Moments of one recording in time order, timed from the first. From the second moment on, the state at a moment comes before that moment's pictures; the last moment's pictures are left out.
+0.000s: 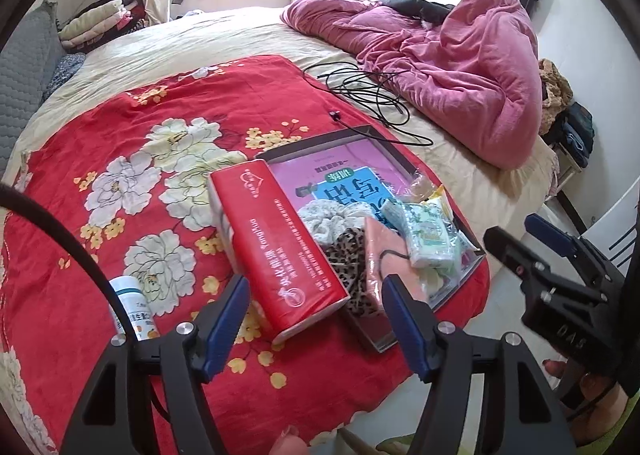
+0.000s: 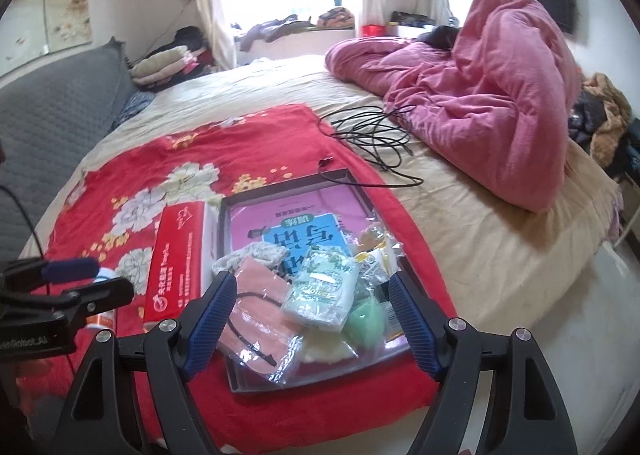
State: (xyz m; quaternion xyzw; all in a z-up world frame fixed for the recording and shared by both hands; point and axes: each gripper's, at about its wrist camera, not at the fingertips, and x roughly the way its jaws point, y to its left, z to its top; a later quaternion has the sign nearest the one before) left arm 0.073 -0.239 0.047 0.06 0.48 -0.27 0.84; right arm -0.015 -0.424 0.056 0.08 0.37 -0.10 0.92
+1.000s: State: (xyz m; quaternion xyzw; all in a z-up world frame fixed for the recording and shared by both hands) left arm 0.053 -0.228 0.005 0.08 0.50 -0.23 0.83; right arm -0.031 -0.417 0.027 0.07 0.42 -0.17 0.89
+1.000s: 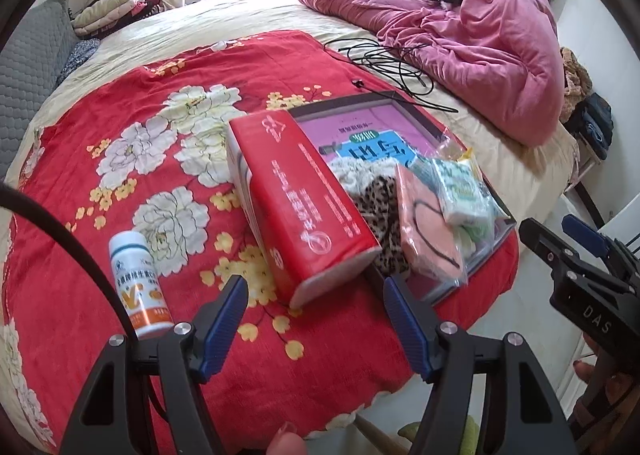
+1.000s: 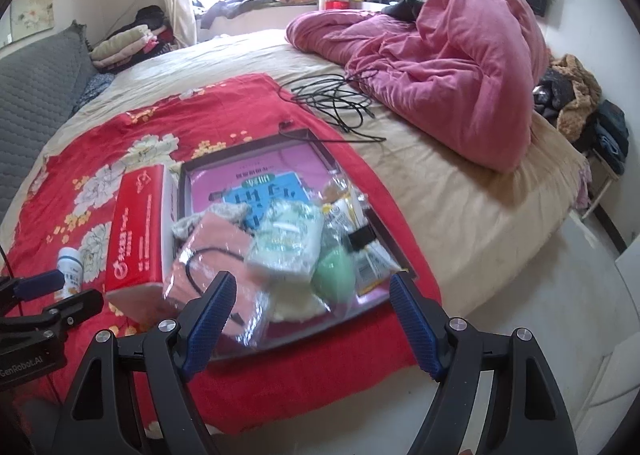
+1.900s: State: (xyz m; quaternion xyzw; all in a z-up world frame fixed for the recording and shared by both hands) left arm -0.020 -0.205 -0.004 0.09 0.48 -0.22 0.84; right arm -0.120 -0.372 0.010 0.13 0.41 -0.21 0.88
